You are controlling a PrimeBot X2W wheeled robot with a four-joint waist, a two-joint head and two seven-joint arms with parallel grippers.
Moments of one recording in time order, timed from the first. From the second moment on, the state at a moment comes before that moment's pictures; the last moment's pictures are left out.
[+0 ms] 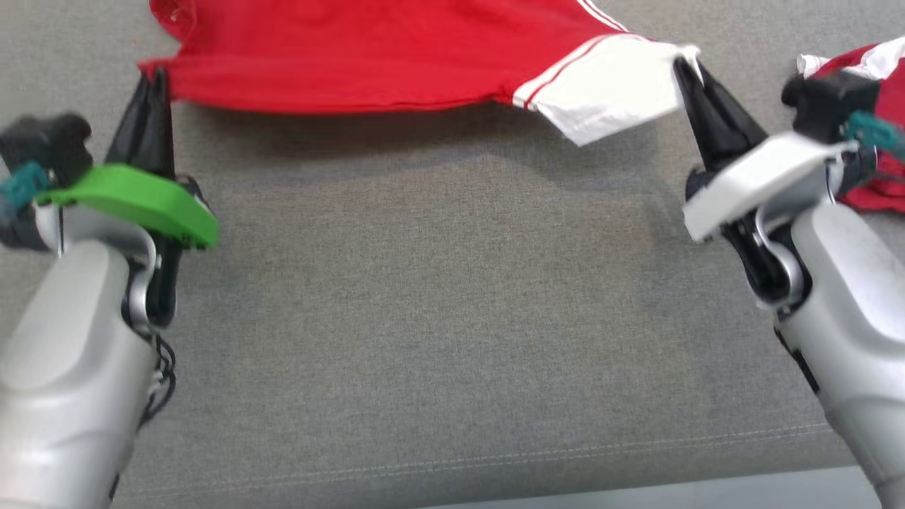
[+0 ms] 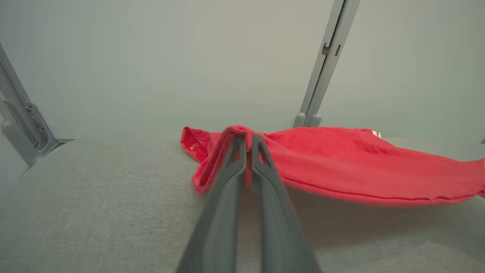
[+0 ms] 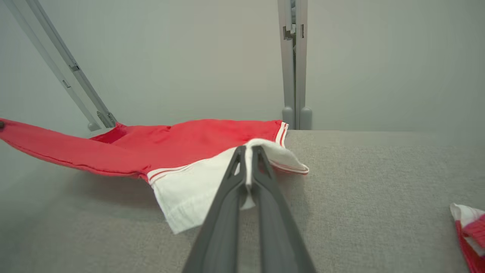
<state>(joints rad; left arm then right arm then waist) -0.86 0.37 -0.46 0.67 -0.73 -0.02 -0.26 -0.81 -0.34 0.44 0.47 0.64 0.13 -0.14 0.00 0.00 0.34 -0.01</state>
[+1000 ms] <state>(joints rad) 0.07 0.40 -0.46 0.18 -0.84 0.24 -0.25 0.26 -0.06 -0.05 -0.17 0.56 0.13 0.25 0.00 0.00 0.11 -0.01</state>
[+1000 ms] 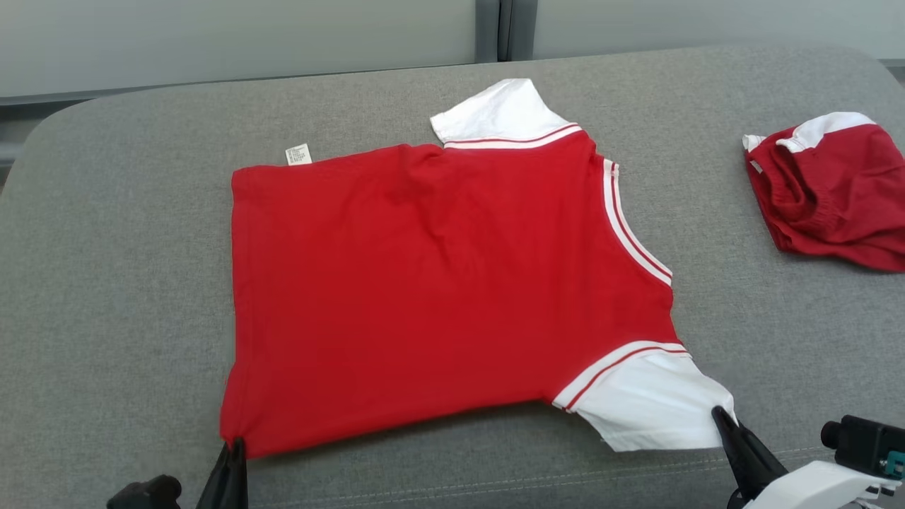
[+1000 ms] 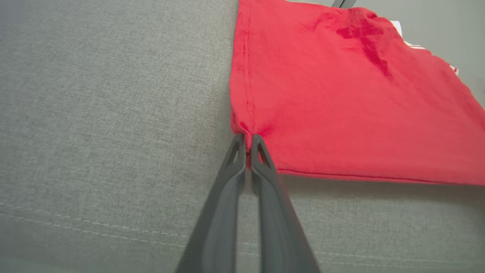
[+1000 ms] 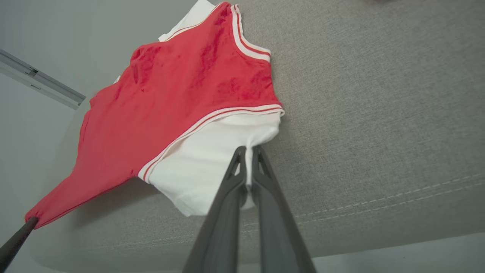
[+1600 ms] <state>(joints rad) 0.12 0.43 -0.50 0.14 -0.83 0.27 -0.19 0.30 -0.05 -0.05 -0.18 0.53 0.13 0.30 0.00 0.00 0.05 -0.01</state>
